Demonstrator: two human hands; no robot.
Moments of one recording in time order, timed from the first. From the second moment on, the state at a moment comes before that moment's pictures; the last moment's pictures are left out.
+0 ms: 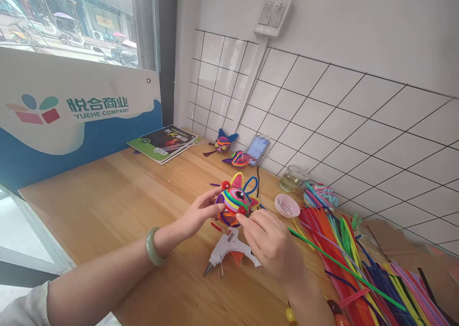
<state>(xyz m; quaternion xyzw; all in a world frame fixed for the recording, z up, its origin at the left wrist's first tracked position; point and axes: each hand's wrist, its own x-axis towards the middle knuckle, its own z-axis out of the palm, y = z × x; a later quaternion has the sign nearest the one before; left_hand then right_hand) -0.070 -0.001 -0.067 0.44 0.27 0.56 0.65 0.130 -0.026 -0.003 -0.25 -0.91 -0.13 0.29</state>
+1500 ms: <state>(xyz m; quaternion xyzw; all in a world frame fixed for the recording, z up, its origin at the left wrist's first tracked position) -0.079 0.013 -0.065 0.37 0.25 0.62 0.65 0.202 0.019 -0.017 -0.52 -0.82 -0.17 0.15</state>
